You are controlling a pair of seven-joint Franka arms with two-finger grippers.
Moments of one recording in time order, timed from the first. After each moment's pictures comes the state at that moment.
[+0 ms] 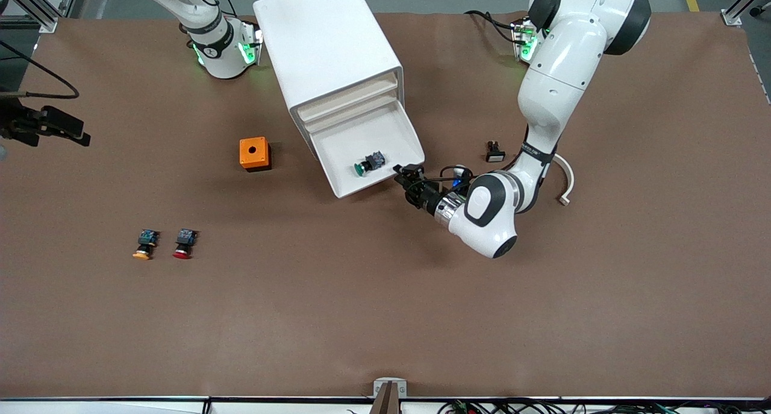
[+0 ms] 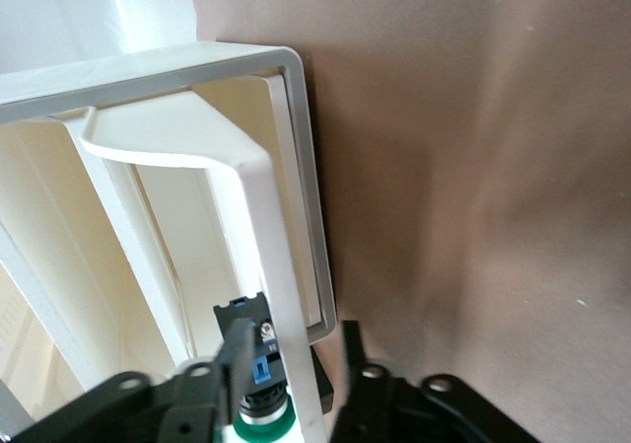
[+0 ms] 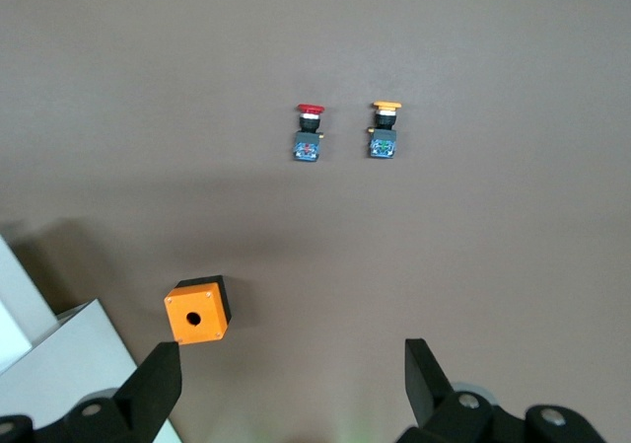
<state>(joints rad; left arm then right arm) -0.46 0.94 -0.03 -1.38 -1.05 1.64 -2.10 0.01 0.03 -0.09 -1.58 0.01 1.53 -0.07</state>
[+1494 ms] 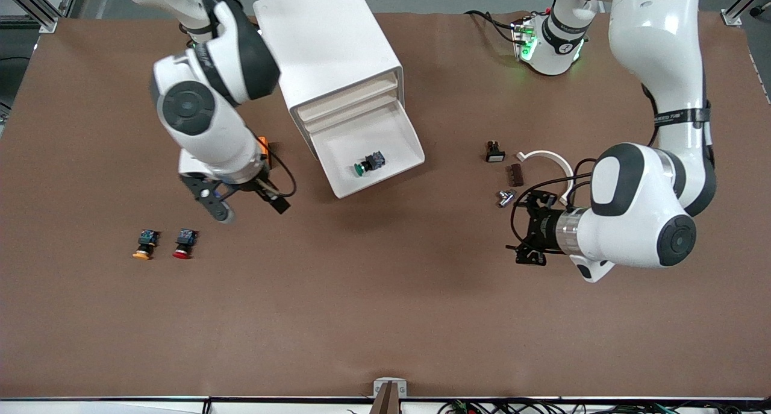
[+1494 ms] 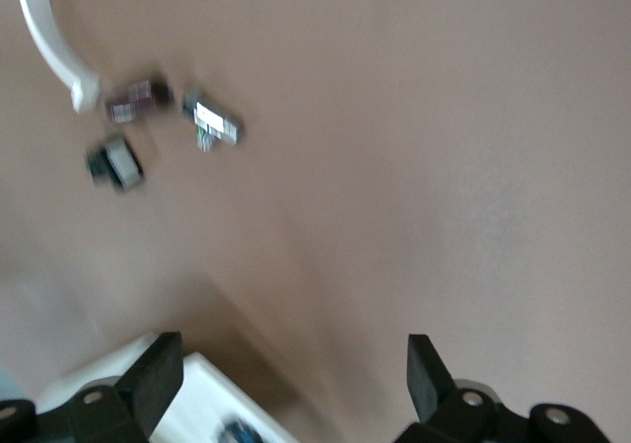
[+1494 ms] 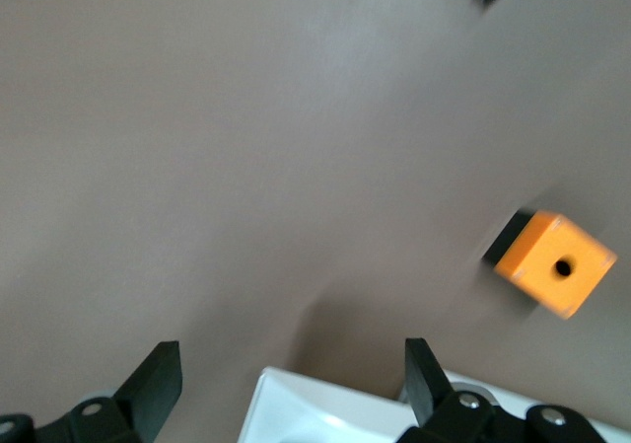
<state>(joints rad) -0.40 0.66 0.23 -1.19 -0.45 1.57 -1.42 0.56 0.32 -0.07 -1.63 0.02 1.92 1.33</state>
